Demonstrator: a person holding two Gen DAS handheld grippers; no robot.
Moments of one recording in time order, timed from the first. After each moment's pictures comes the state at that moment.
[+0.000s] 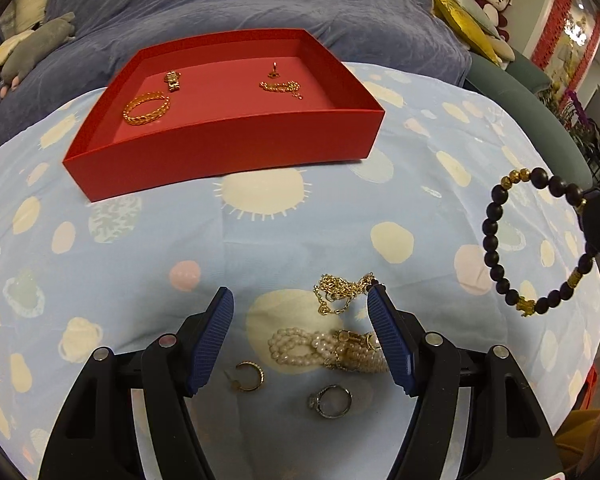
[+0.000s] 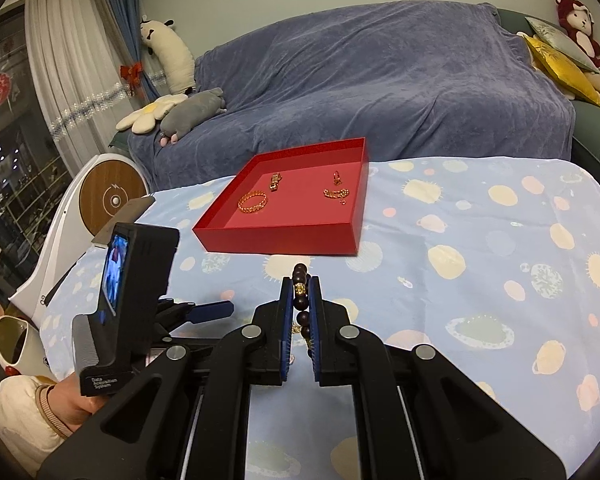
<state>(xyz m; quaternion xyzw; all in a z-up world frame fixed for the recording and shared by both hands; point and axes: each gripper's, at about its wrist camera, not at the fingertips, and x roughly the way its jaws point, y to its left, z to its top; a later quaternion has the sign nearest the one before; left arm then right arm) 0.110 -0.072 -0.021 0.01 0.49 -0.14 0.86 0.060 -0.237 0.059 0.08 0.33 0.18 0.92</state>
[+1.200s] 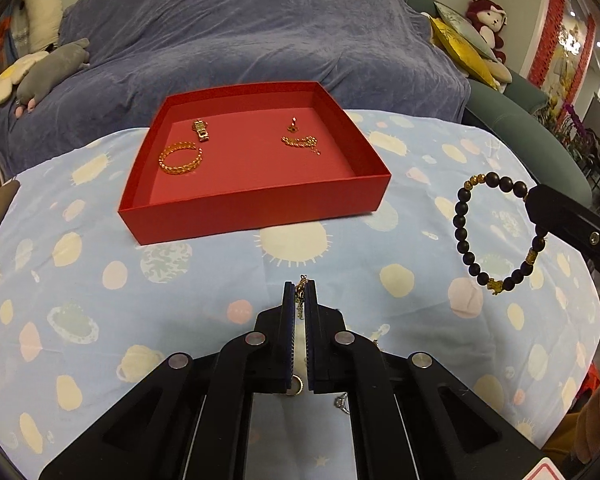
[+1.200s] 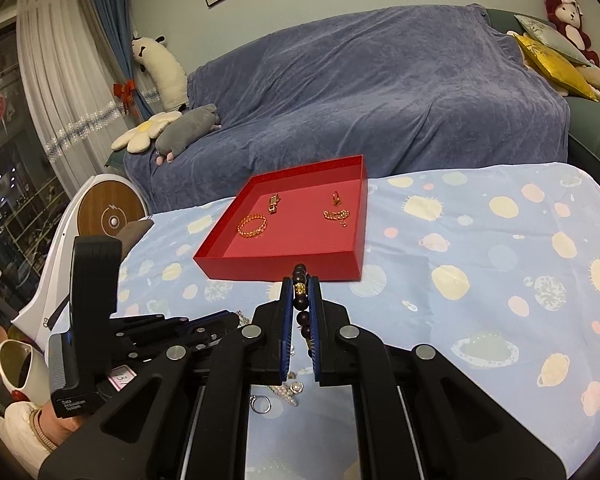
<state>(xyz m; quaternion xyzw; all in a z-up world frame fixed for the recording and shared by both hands) 0.099 -0.038 0.030 0.01 0.43 -0.13 0.89 0.077 -0.229 0.078 0.11 0.31 0.17 0.93</state>
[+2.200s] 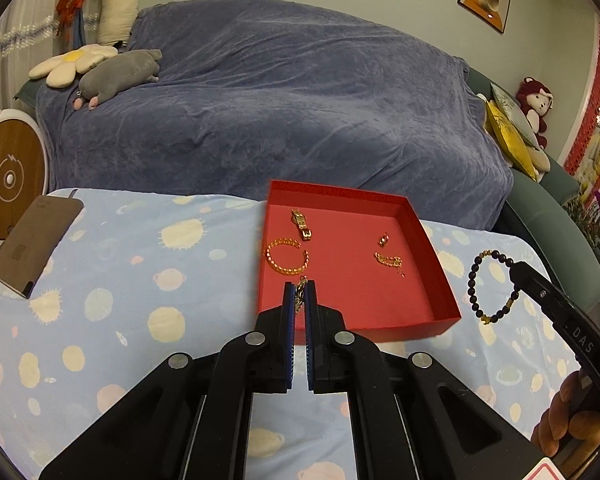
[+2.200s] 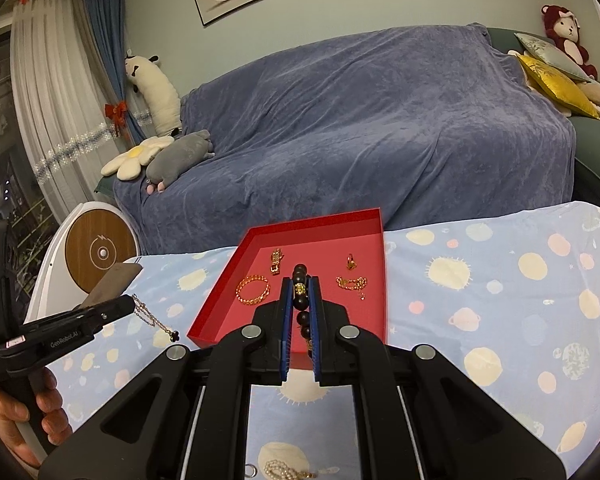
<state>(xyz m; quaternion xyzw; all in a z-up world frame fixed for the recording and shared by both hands) 0.147 0.062 0.109 -0.07 0.36 -0.05 0.93 0.158 -0.194 0.101 0.12 0.27 0.15 0.94</state>
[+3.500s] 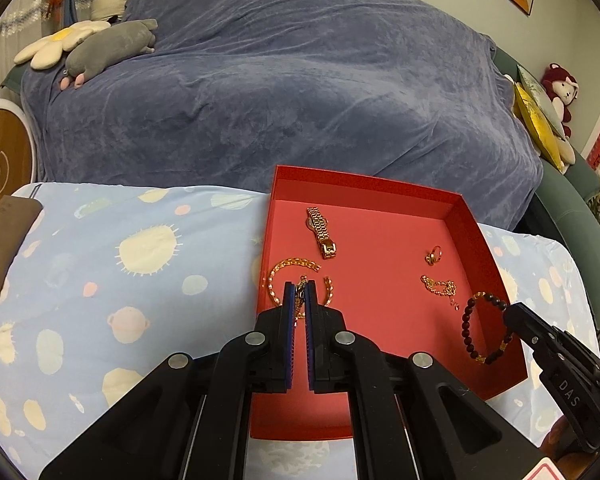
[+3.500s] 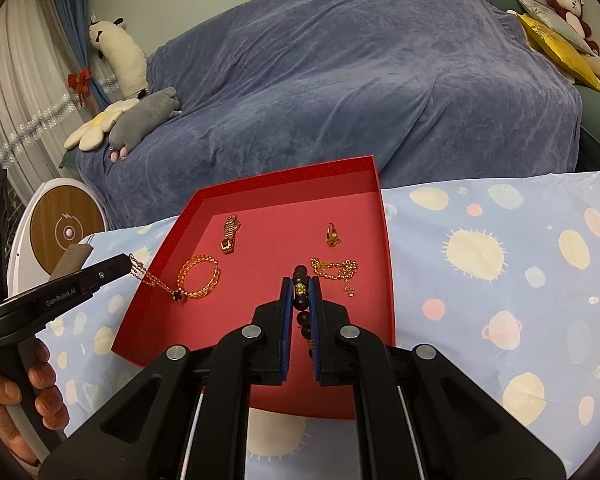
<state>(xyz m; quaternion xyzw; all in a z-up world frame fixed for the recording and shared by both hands) 0.258 0.057 0.046 -0.07 0.42 -0.04 0.91 0.246 -0.174 0.034 0.10 0.36 0.12 0.92</state>
